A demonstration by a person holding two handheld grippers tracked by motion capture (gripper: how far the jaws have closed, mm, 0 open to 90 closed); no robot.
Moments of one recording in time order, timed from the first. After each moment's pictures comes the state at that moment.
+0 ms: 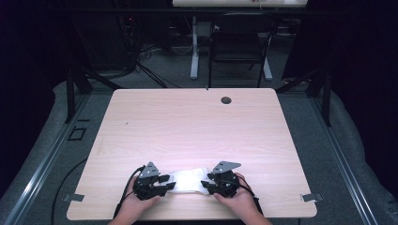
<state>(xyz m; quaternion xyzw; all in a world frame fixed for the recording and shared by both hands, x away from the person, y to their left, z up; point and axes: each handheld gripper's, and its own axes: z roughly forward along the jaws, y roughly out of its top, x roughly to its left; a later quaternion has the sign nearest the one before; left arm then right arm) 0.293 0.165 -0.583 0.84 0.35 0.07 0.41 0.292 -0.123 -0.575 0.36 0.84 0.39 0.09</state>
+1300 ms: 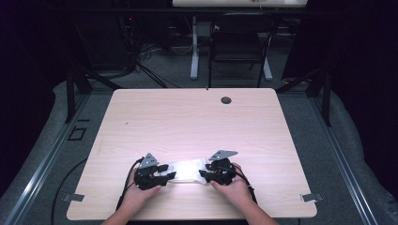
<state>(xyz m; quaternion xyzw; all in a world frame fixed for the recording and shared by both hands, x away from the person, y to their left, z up) 0.321 0.169 -0.586 0.81 0.38 0.09 0.44 0.326 -0.115 -0.573 0.39 0.83 0.39 0.09</state>
